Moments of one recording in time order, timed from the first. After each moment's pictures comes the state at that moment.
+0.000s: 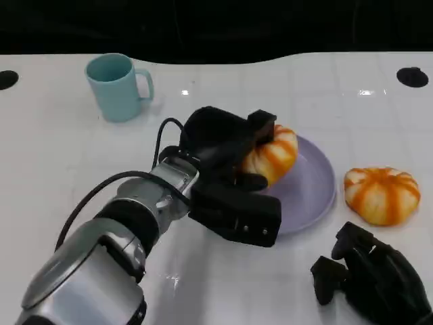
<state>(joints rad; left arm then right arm) -1.01 -0.03 -0.68 1.29 0.88 -0.35 0.45 -0.09 0.03 -0.20 0.58 0.48 -0.13 0.87</state>
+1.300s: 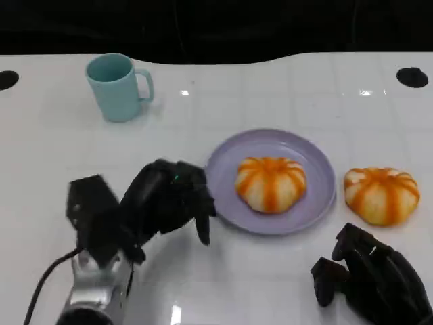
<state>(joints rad) -0.48 -0.04 0.01 0.90 -0.31 -0.50 -0.69 -0.07 0.03 -0.20 0.55 0.48 -0.10 0.87</state>
